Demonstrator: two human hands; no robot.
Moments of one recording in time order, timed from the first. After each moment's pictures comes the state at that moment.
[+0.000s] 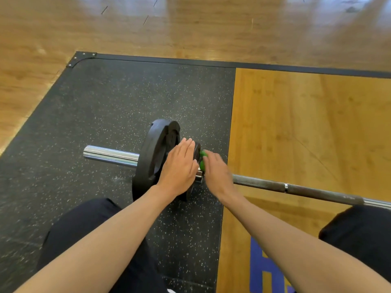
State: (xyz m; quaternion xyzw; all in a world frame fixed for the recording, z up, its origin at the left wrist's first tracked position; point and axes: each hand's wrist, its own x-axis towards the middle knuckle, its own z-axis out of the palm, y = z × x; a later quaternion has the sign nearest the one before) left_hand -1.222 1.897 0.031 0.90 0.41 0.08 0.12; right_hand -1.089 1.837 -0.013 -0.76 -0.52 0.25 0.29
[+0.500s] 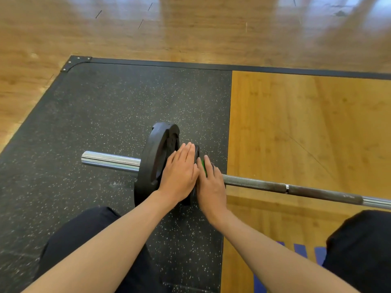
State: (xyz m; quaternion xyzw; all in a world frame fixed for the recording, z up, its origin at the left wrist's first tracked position) left_hand -1.226 1.898 0.025 0.90 0.42 0.03 0.10; right_hand -1.129 1.817 -0.039 -0.78 -0.58 0.11 0.21
